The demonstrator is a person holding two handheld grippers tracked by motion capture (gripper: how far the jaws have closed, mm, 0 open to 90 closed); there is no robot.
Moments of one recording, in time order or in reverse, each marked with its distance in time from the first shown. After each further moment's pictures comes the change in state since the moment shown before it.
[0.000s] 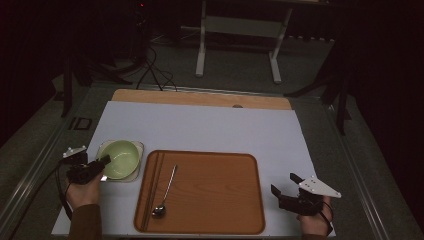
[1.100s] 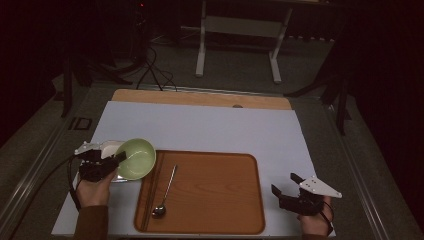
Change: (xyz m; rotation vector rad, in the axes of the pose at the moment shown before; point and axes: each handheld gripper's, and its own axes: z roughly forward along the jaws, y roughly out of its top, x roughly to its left) left arm -0.055 0.010 -0.011 0.010 -0.149 0.118; right arm -0.001 0.000 -0.001 -0.002 0.000 0.004
